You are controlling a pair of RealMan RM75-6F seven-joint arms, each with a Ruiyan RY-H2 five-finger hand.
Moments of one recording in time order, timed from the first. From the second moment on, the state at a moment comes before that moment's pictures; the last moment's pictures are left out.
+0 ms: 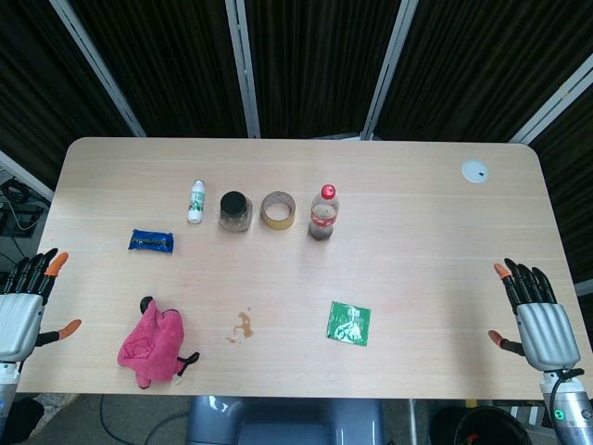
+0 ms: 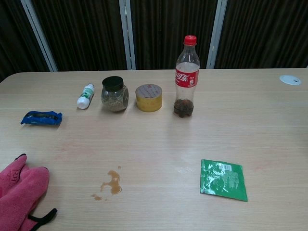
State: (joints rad) left arm -0.11 -1.15 -0.03 -1.61 1.51 1.48 0.07; right arm 0.11 -1.13 0.05 -1.59 -1.53 1.45 -0.03
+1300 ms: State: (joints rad) left arm -0.20 -1.04 0.10 -1.76 1.49 1.14 0.25; right arm 0.11 -1.13 0.05 -1.60 -1.52 1.45 -0.04
